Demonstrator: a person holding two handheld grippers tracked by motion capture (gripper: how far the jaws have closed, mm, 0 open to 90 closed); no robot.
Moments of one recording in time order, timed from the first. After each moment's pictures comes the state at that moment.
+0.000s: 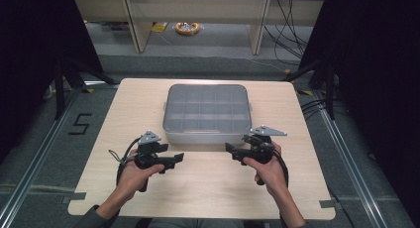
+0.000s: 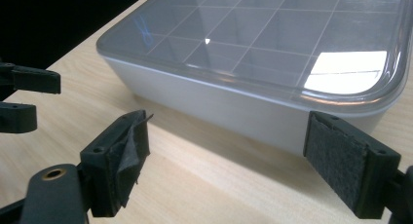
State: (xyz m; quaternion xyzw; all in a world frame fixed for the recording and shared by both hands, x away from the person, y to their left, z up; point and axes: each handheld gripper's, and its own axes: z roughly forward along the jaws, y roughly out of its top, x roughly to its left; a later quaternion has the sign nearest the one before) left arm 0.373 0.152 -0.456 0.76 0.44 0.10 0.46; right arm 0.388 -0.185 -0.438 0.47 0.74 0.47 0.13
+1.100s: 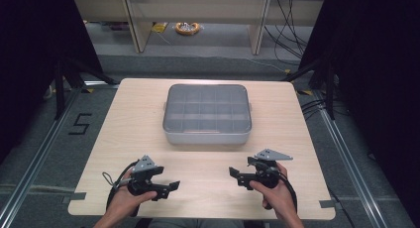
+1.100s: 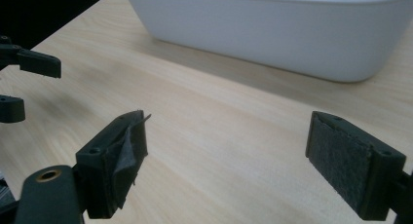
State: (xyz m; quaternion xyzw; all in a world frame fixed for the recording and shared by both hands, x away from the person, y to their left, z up) left arm 0.317 0.166 -0.489 0.79 0.39 0.07 0.46; right arm 0.333 -0.198 -0.467 0.47 0.75 0.46 0.09
